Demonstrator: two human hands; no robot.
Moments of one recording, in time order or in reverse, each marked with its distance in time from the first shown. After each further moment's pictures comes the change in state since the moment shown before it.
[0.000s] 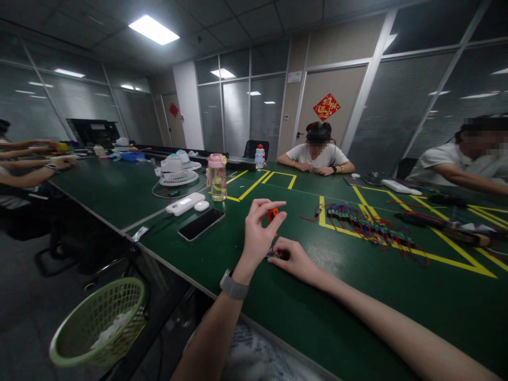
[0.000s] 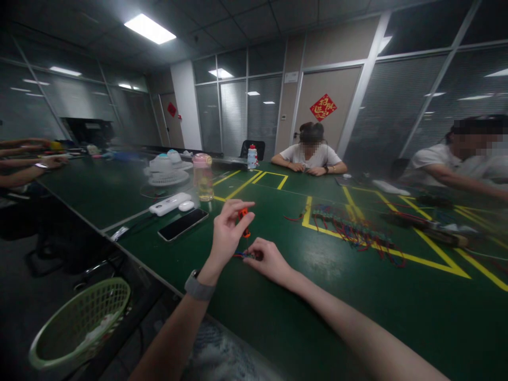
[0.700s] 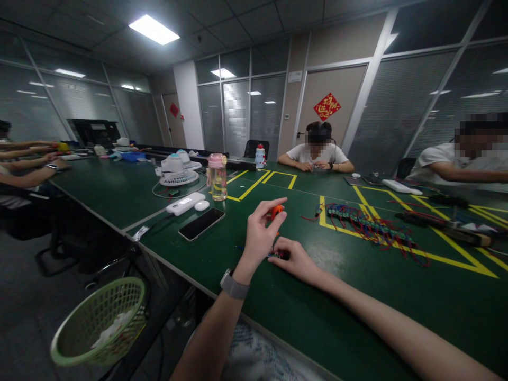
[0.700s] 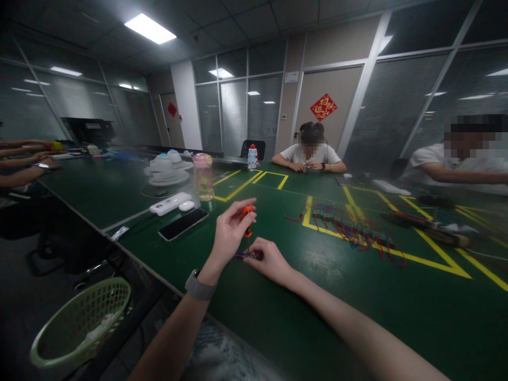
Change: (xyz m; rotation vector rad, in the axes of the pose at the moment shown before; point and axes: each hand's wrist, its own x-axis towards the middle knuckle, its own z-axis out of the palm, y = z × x) left_hand -0.001 -0.002 0.002 -0.089 -0.098 -0.073; right_hand 0.001 0.000 0.000 0.012 -0.002 -0.002
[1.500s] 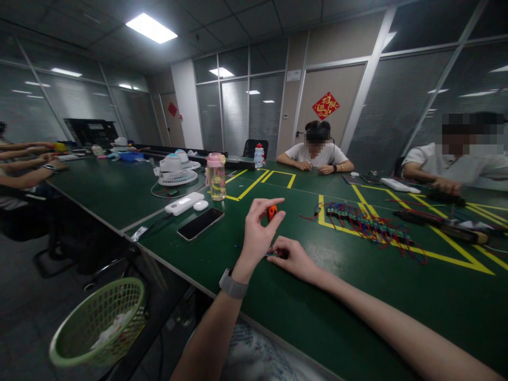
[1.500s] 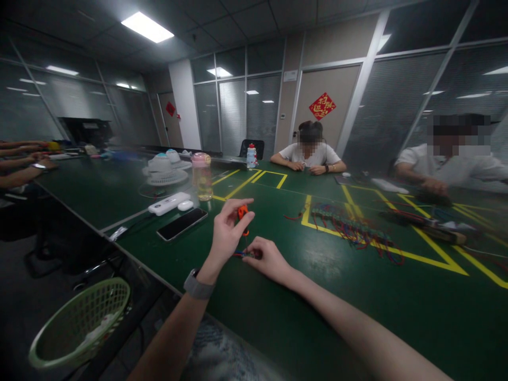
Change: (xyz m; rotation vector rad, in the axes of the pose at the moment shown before) left_hand 0.000 -0.002 -0.002 0.115 0.064 0.051; right_hand 0.000 0.000 0.000 -0.006 0.011 -0.006
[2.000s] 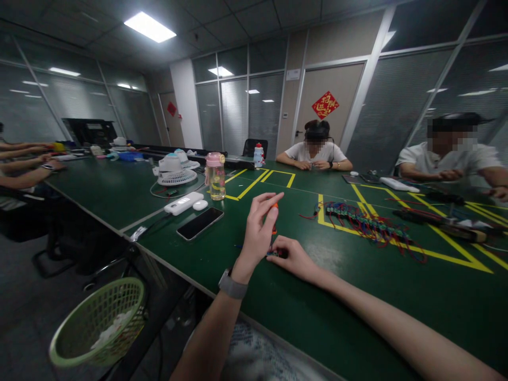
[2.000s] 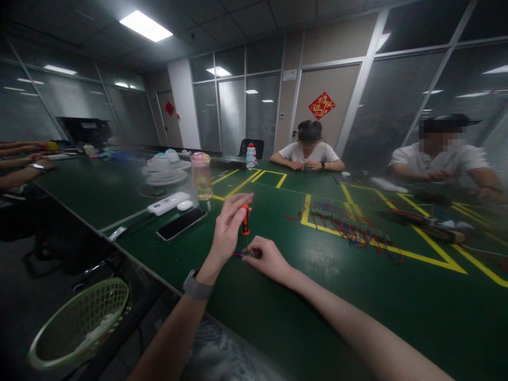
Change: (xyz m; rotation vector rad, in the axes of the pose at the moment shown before) left_hand -0.001 0.001 0.000 -0.019 -0.040 0.049; right_hand 0.000 -0.002 -0.001 -0.012 -0.005 0.015
